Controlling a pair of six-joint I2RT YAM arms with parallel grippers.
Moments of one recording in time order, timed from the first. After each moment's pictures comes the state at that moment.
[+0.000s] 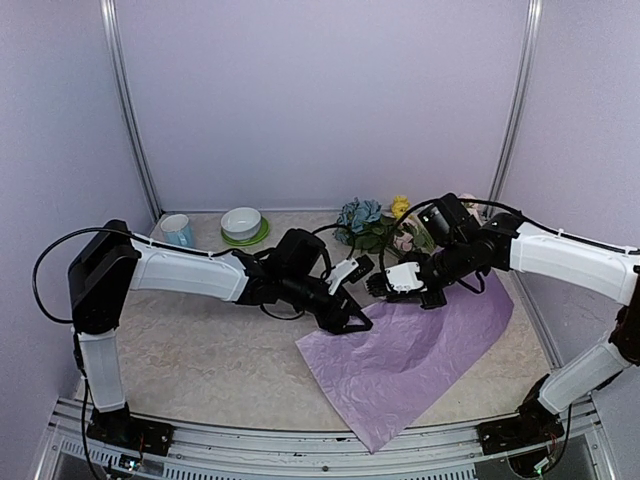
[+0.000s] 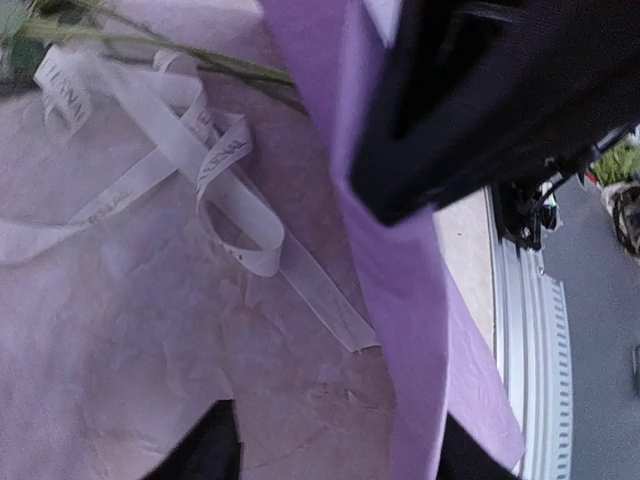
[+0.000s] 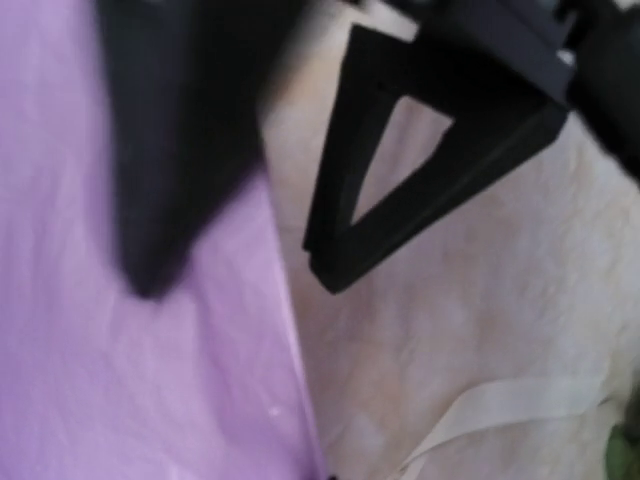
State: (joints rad) left arm -0.94 1.96 1.29 0.02 0.56 -0.06; right arm 0.71 1.43 1.14 -0.68 -0.29 -1.12
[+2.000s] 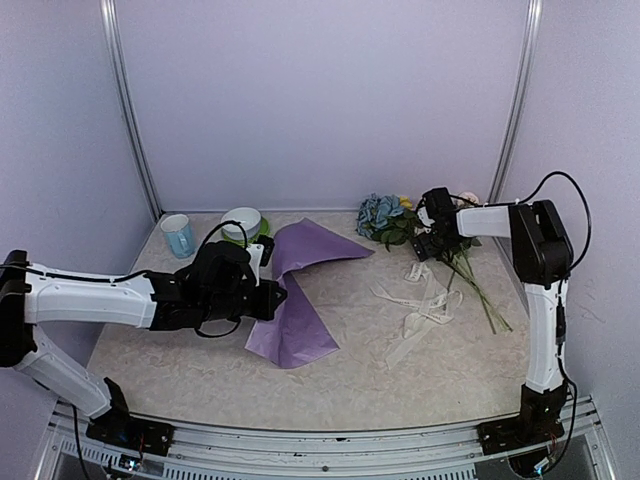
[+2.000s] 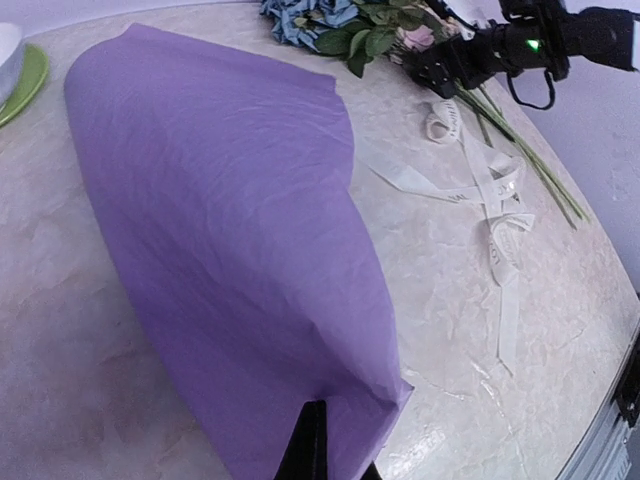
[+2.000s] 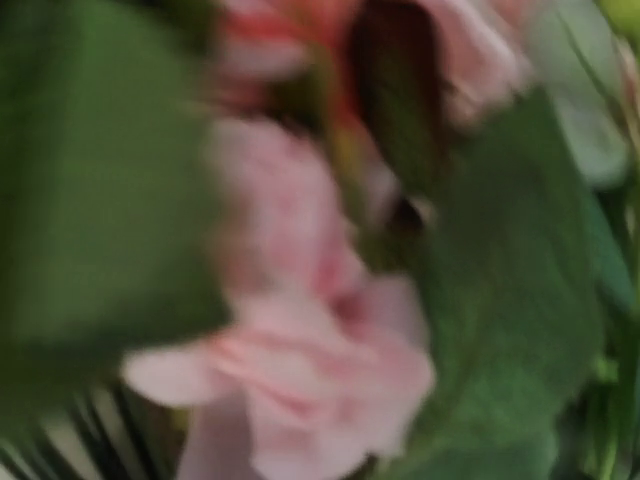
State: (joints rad) left arm -0.92 1.38 0.78 0.02 -0.18 -0.53; right arm 0.29 2.22 1.62 -0.29 0.35 -0.20
